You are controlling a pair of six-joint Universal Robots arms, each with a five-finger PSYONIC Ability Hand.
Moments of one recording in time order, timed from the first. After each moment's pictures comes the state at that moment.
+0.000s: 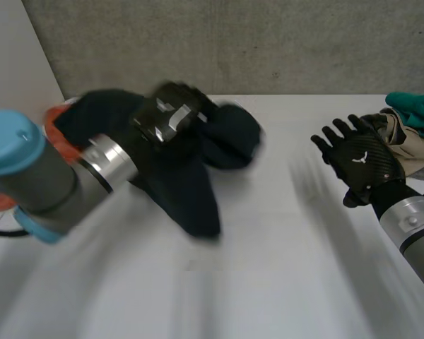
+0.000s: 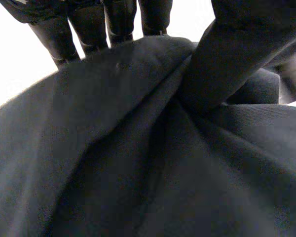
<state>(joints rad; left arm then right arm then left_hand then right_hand) 4.30 -1.98 -1.53 3.70 -0.91 3.24 1.71 -1.44 2.00 -0.53 1.17 2.44 1.12 1.20 1.19 1.20 0.98 0.23 0.22 0.22 0.22 0.05</state>
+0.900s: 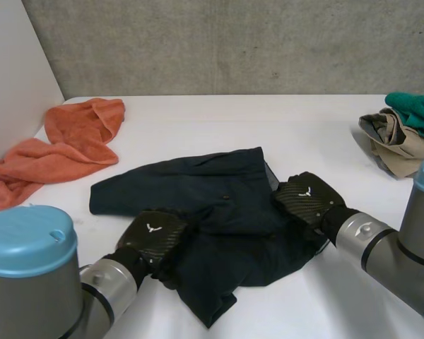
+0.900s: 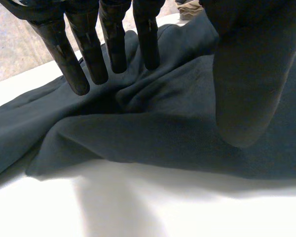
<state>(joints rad) 4.09 -1.81 -1.90 3.29 -1.51 3.25 1.87 -1.22 1.79 -0.19 1.10 2.59 0.43 0.42 0.43 0.41 0.23 1.09 1.14 1.12 1.13 0.94</state>
